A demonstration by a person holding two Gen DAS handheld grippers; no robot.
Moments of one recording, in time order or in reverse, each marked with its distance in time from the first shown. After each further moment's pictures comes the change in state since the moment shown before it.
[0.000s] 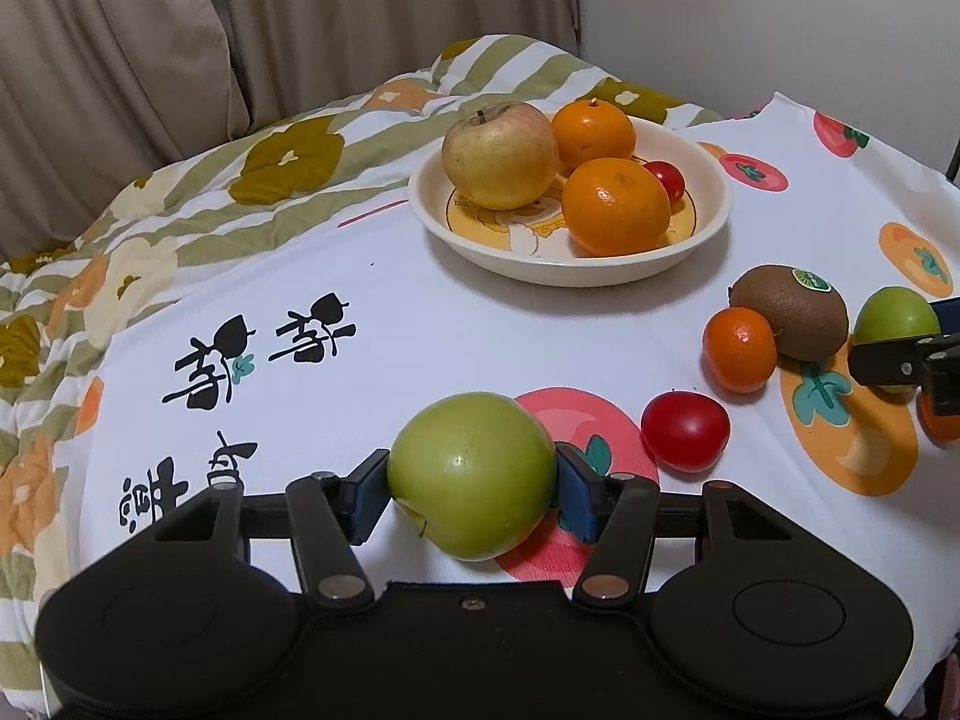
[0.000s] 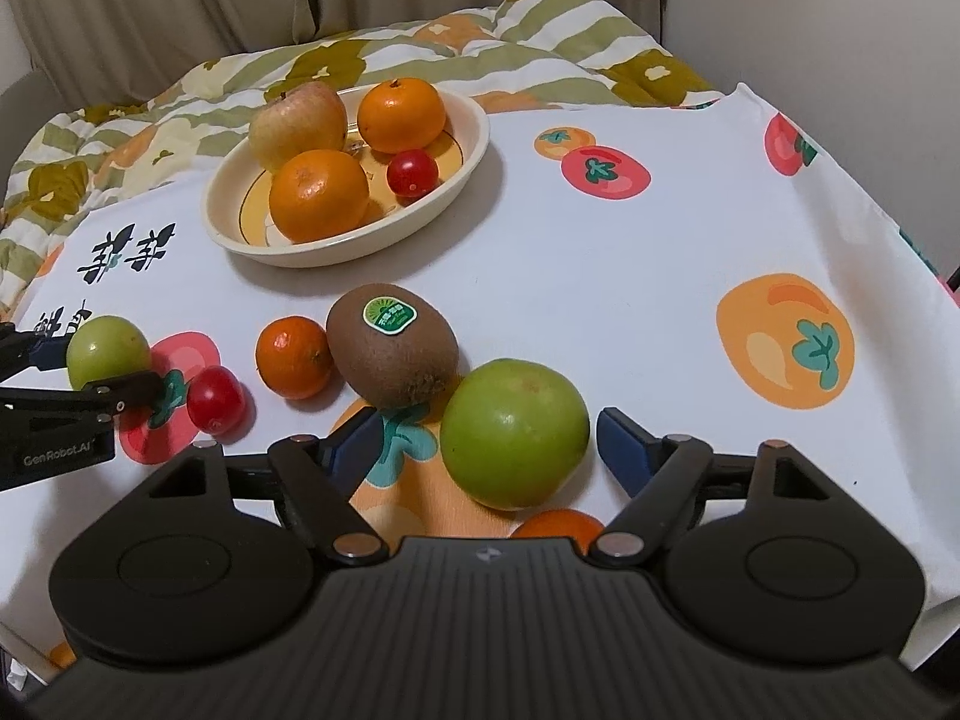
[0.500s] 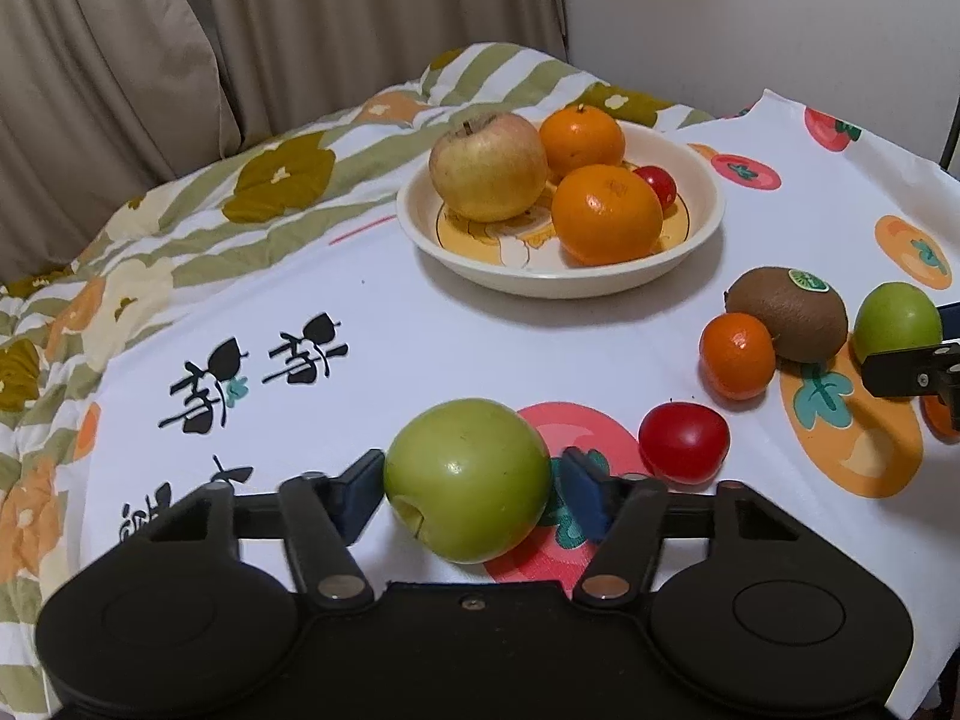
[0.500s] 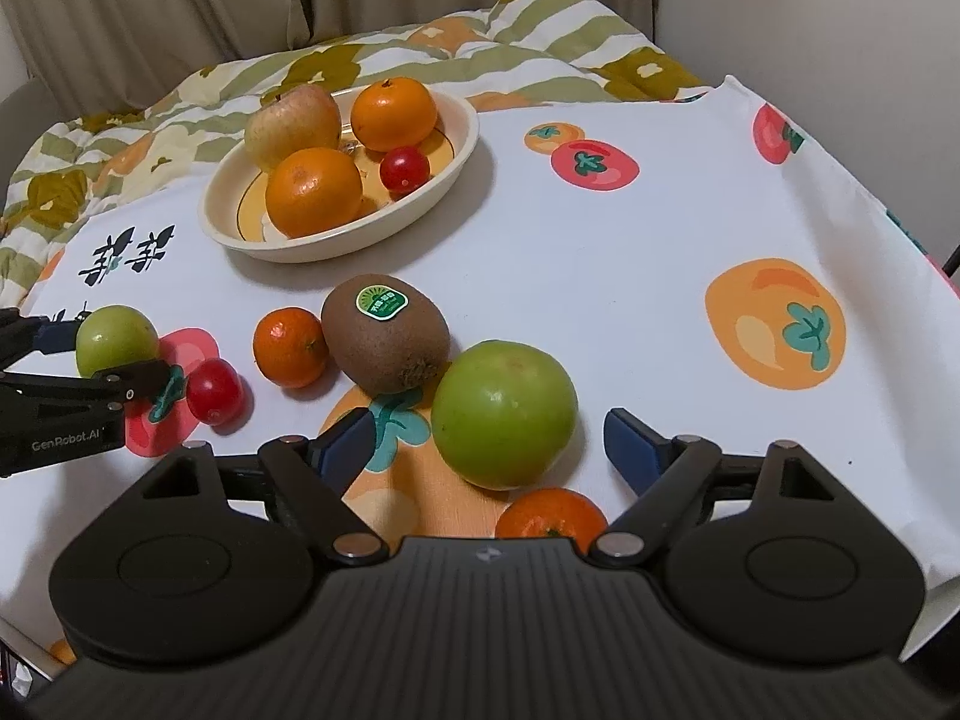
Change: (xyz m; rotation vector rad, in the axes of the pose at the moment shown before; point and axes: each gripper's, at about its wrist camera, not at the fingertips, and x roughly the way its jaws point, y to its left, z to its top) left arm 0.003 -0.003 0.001 0.038 -0.017 0.005; right arm -0.004 -0.005 -0.008 0.024 -0.002 0.006
